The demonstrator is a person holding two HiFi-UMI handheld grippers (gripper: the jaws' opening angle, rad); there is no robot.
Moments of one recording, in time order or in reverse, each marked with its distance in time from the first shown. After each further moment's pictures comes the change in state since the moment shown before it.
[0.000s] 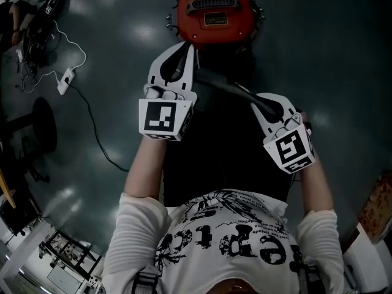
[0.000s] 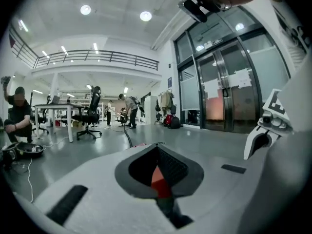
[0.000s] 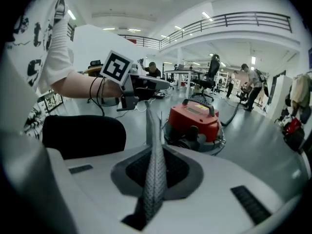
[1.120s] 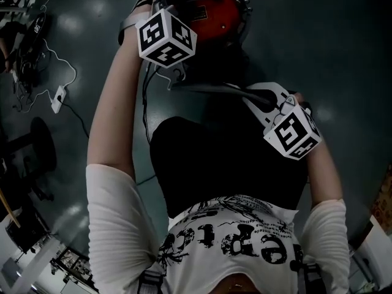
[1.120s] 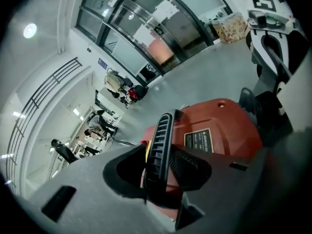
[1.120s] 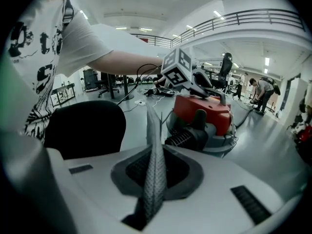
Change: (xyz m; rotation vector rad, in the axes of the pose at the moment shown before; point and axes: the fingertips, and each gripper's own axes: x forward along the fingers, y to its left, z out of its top) left arm 0.169 0.018 -0.064 0.913 0.391 -0.226; right arm 0.040 -0.017 -0.045 -0.100 0.013 0.105
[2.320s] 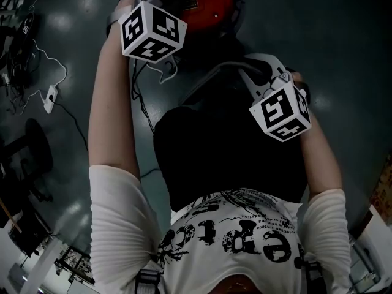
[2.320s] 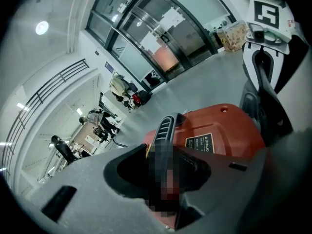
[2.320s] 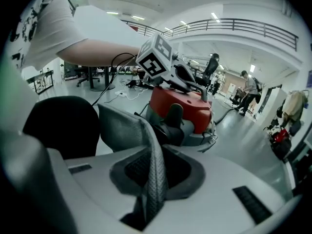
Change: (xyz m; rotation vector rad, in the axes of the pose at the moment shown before) left arm 0.001 0.003 0.003 -0.069 -0.078 0.033; right arm 0.024 -0.053 -0.006 0.018 0.096 -0.220
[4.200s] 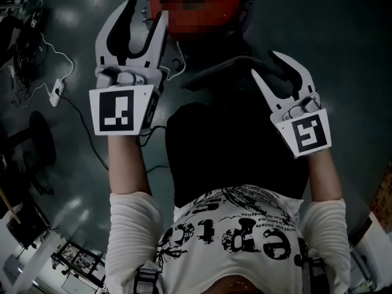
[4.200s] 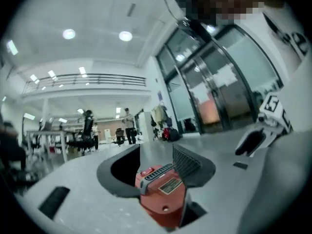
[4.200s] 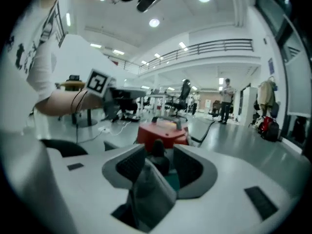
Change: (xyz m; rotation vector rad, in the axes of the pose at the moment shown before) left arm -0.170 0.027 0.042 -0.645 -0.473 0.291; right arm -0.071 -0.020 0.041 0.266 -0.403 -0.180
